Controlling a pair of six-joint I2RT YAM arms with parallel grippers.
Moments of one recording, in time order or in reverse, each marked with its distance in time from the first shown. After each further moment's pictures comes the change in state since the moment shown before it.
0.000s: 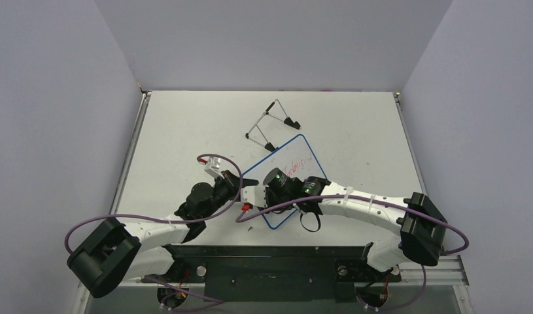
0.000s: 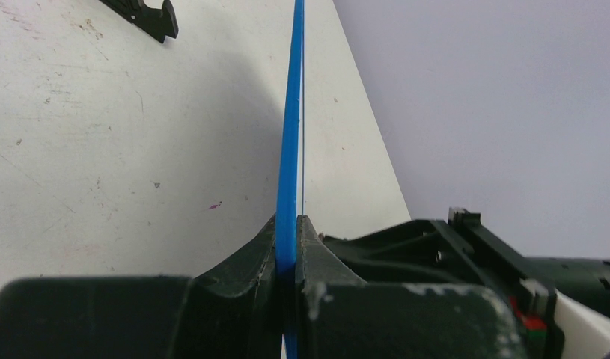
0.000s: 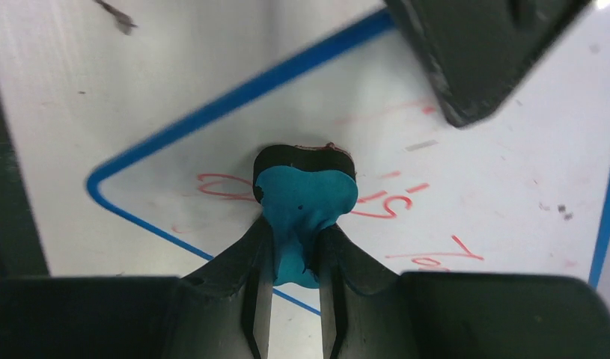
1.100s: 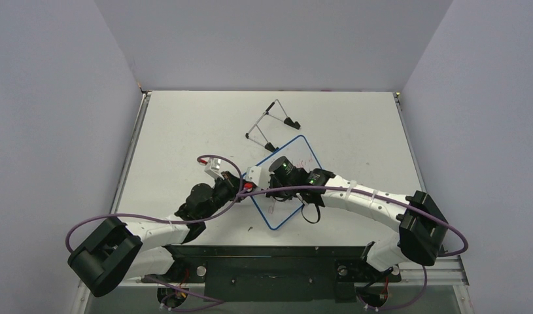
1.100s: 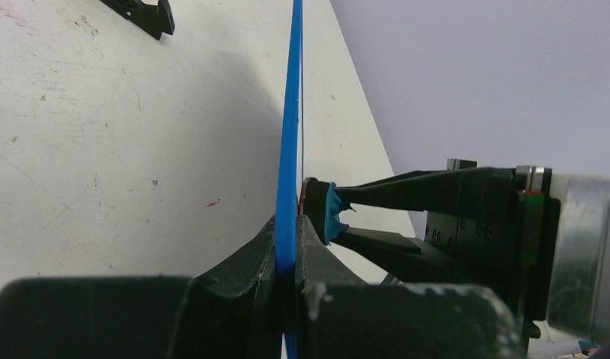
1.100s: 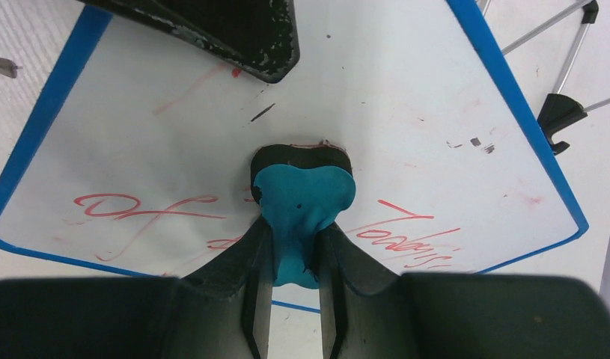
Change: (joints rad) left arm 0.000 0.010 -0.015 0.032 0.012 -0.001; right arm -0.074 0.005 0.014 0.056 0.037 0.122
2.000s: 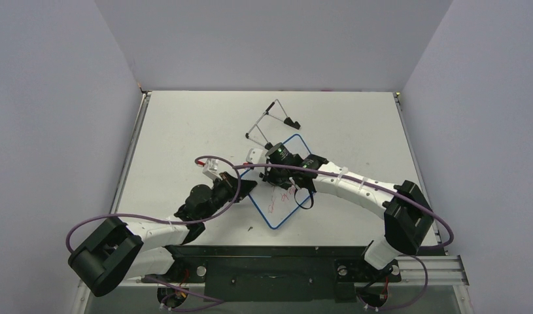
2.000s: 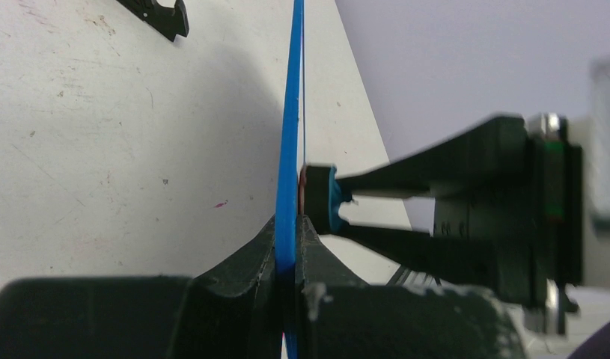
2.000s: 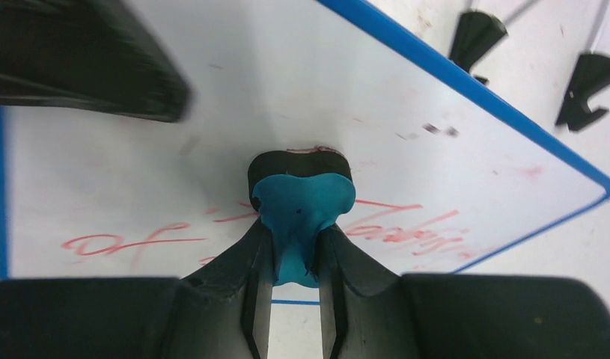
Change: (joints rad) left arm 0.006 0.002 -0.016 0.011 -0.024 -0.022; right arm -0.053 0.117 0.149 -0.082 -0.006 0.143
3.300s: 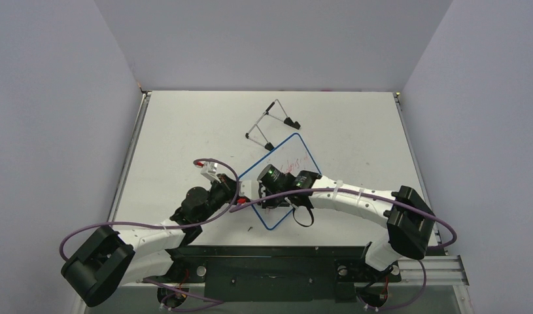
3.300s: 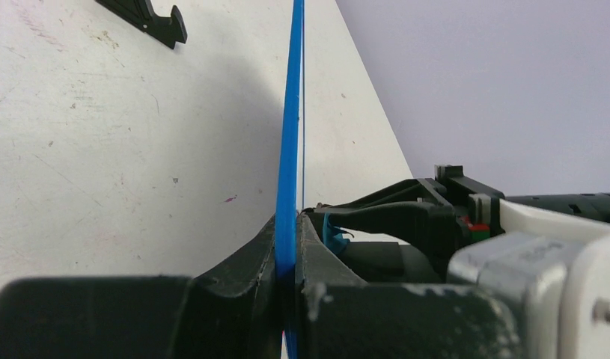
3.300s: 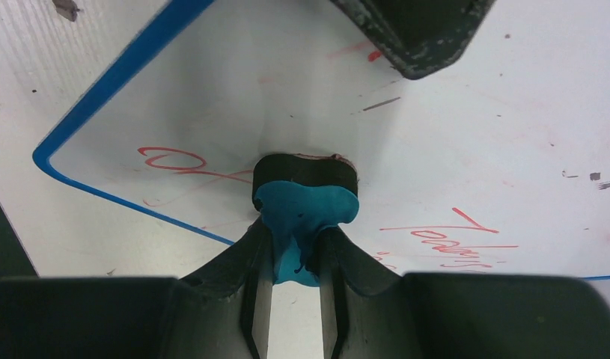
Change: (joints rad) left arm 0.004 -0.099 -0.026 -0.053 0.024 0.095; right arm 0.122 -0.025 -0.074 -0.064 0.016 -0.214
